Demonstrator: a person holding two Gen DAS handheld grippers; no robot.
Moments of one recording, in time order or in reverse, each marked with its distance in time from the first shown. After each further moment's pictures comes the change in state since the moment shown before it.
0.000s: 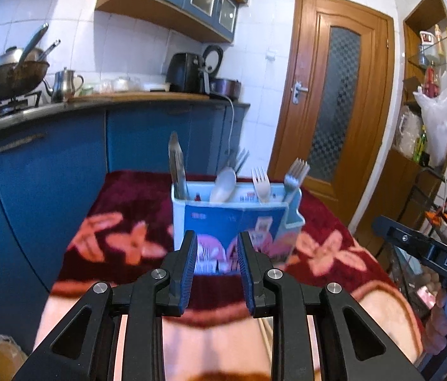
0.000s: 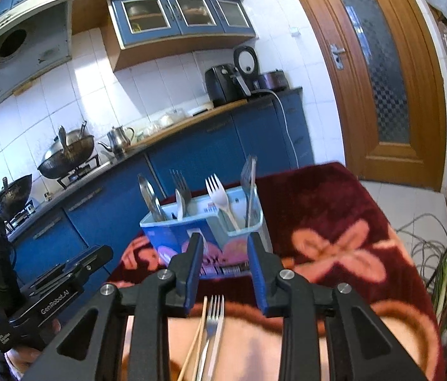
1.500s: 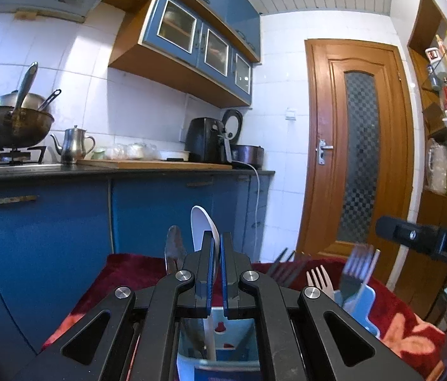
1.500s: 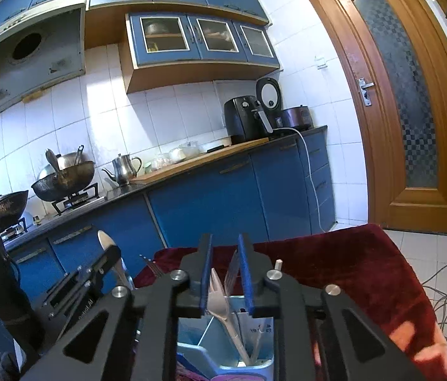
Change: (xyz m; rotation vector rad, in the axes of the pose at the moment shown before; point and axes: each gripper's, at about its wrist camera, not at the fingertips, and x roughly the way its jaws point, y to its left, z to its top) left arm 0.107 0.012 0.053 0.034 -0.368 0.123; right arm 0.103 -0.007 0.077 -0.089 -0.207 0.091
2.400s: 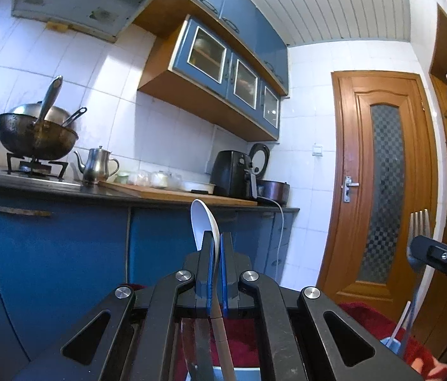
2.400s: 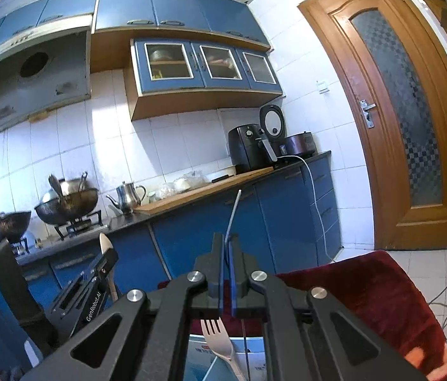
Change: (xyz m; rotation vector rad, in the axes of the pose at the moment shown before) left arm 0.023 0.008 0.013 -0.062 -0.168 0.116; right arm 0.018 0.004 0.007 -0.017 -0.121 0.015
